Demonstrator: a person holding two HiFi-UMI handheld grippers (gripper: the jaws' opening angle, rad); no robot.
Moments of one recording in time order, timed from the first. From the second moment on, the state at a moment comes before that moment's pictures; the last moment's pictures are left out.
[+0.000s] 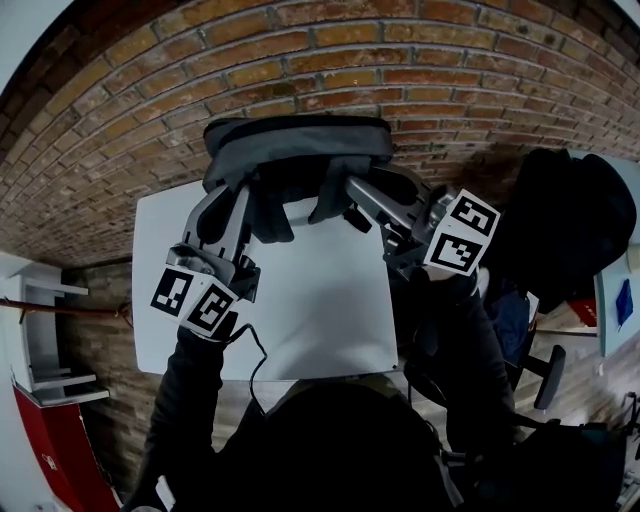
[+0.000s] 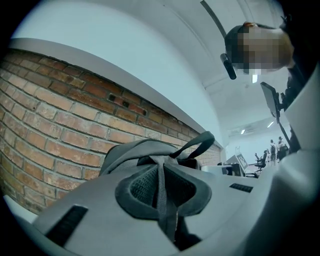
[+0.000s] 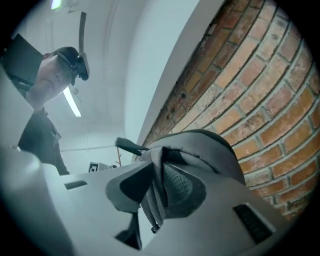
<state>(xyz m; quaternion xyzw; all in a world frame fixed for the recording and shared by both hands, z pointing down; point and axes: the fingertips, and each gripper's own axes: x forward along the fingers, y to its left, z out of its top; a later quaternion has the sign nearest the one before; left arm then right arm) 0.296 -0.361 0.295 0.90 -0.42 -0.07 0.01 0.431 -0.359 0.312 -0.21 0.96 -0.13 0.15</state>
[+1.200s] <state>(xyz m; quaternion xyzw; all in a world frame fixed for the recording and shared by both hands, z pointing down) 0.246 -0.215 0.245 0.82 -0.56 -0.12 -0.06 0.385 -0.247 0.234 -0.10 0.98 -0.05 0.18</state>
